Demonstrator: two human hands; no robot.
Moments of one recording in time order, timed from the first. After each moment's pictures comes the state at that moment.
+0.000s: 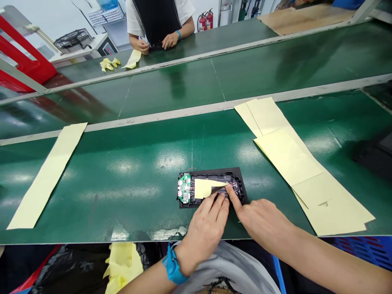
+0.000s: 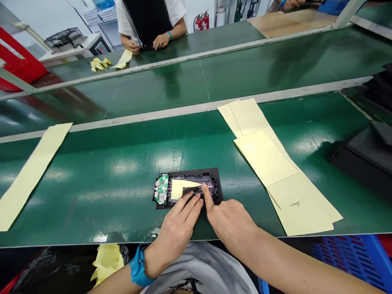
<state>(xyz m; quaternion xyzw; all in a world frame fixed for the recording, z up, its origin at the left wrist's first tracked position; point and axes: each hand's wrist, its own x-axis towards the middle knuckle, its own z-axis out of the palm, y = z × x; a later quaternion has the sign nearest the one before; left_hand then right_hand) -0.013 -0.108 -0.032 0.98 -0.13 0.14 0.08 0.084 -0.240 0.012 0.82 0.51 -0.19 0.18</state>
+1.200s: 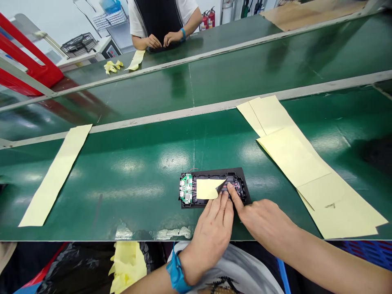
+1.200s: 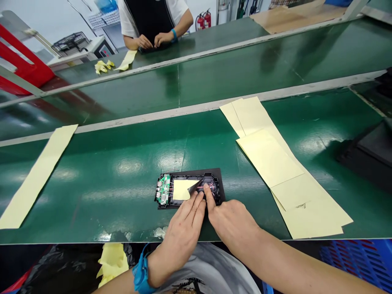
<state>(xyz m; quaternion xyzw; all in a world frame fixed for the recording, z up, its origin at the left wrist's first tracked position) -0.011 -0.123 -0.027 0.99 -0.11 0.11 -0.02 0.084 -0.240 0.012 0.81 0.53 -0.17 0.18</state>
